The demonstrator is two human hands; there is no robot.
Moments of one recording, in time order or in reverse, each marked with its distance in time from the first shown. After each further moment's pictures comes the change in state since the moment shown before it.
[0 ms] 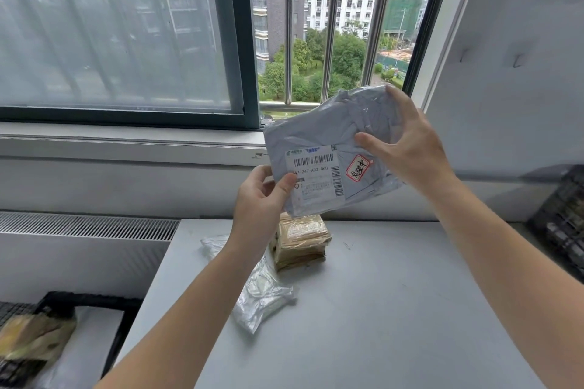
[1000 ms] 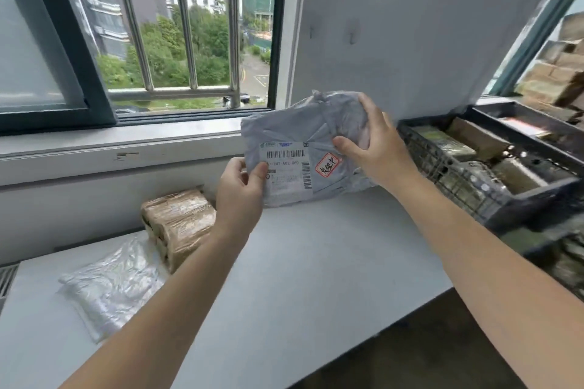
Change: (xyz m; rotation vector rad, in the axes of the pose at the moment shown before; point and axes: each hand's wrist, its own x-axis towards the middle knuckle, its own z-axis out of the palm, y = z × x) left_hand -0.011 -0.032 0.126 0.043 -0.227 0.001; right_hand -0.070 0.078 -0.114 -0.308 0.089 0.194
